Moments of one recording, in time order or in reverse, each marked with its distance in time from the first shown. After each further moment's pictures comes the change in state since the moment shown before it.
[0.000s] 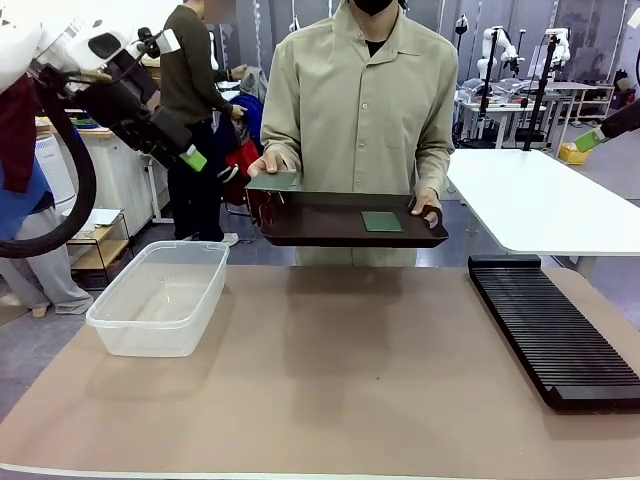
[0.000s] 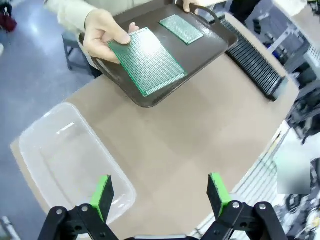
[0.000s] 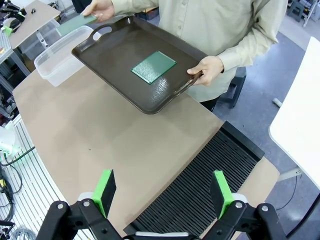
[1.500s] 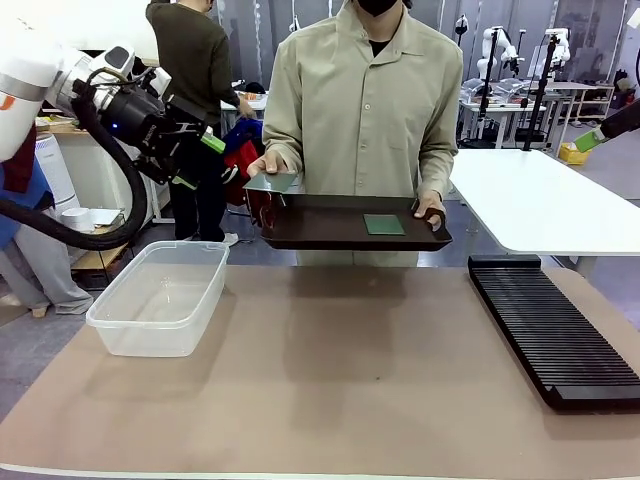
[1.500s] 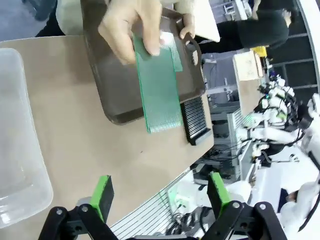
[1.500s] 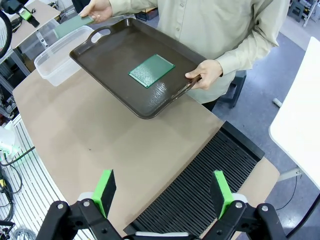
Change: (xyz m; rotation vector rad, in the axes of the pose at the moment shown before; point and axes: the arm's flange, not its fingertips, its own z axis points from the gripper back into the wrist) left arm 0.018 0.080 -0.060 -0.392 0.019 0.633; right arm 0.000 0.000 0.000 0.000 0.000 0.000
